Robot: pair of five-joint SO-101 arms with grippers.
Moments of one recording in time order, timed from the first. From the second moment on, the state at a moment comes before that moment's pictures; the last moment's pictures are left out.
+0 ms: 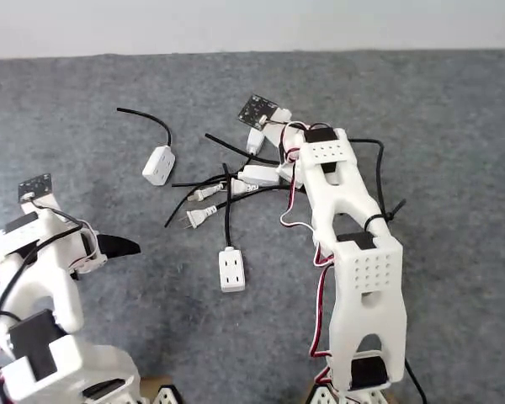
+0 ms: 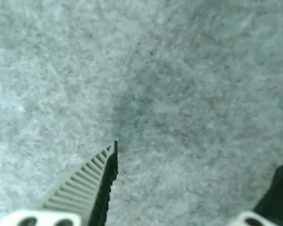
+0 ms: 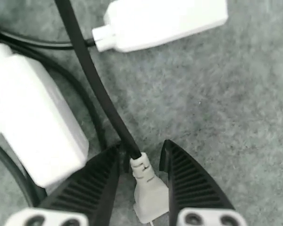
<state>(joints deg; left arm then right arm) -33.5 0.3 39.4 62.1 -0.5 -11.6 44.2 -24.3 53.0 46.2</state>
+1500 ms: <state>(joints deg) -31.8 0.3 39.4 62.1 -2.1 -6.6 21.9 -25.3 96.0 10.2</state>
